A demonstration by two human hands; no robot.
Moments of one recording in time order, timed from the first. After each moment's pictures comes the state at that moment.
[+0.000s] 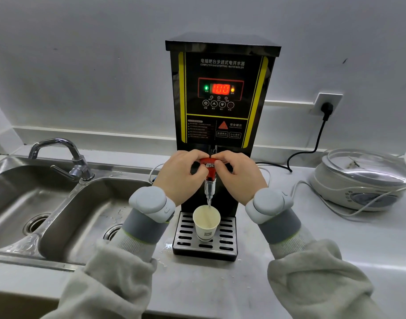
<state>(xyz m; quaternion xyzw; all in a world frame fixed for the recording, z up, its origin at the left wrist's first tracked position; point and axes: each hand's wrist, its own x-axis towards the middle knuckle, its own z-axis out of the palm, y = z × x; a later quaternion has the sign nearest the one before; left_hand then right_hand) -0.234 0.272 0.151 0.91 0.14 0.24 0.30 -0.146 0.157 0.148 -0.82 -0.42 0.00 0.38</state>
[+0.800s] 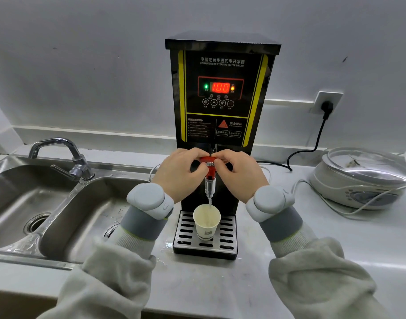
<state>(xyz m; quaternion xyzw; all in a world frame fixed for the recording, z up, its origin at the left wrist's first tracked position) -0.234 0.275 0.153 0.92 0.15 0.22 0.30 -0.147 0.158 0.151 -0.83 -0.41 0.01 0.38</state>
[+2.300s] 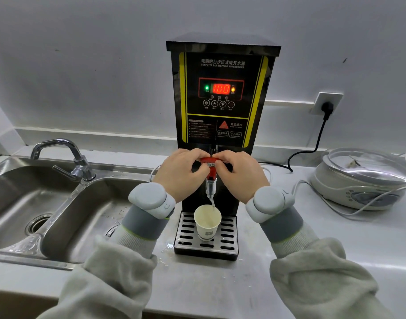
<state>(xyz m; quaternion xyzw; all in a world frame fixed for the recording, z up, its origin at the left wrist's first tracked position) -0.233 0.275 0.153 0.92 0.16 0.21 0.29 -0.154 0.156 0.160 -0.85 -0.41 -0.01 0.34</state>
